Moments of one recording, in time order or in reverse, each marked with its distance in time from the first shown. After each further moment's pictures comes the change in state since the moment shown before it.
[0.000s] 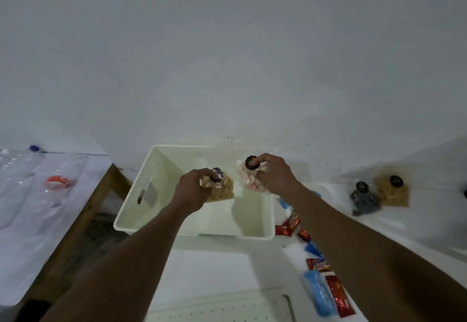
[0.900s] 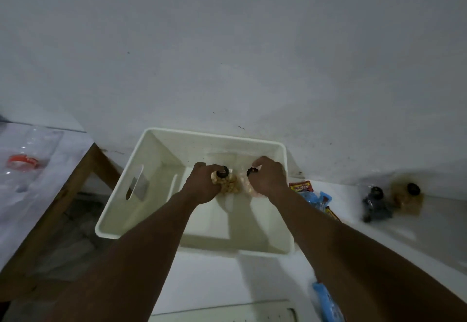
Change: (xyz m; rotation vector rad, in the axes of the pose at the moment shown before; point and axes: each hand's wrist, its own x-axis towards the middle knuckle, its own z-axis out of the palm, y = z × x) left_hand 0.067 -0.058 0.042 0.107 -0.236 -0.041; right_hand 0.057 0.027 0.076 -0.341 0.034 0.222
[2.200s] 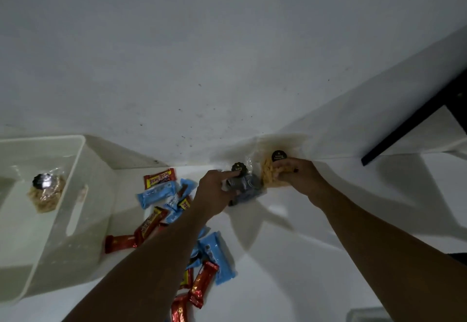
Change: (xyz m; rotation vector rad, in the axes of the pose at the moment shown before) left_hand 0.055 0.288 0.357 -0.211 -0.051 0.062; right_hand 0.079 0.410 -0.302 0.424 -0.061 0.139
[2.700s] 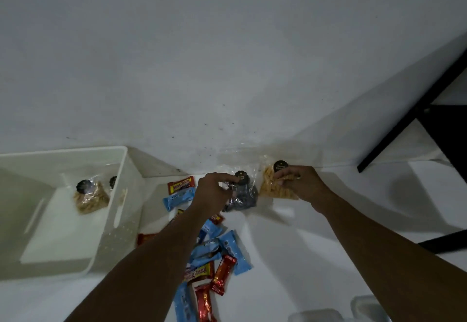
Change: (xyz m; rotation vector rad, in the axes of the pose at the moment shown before) left_hand -0.037 0.025 -0.066 -0.036 0.012 0.012; right_hand -0.063 -0.045 0.012 0.058 0.006 -0.060
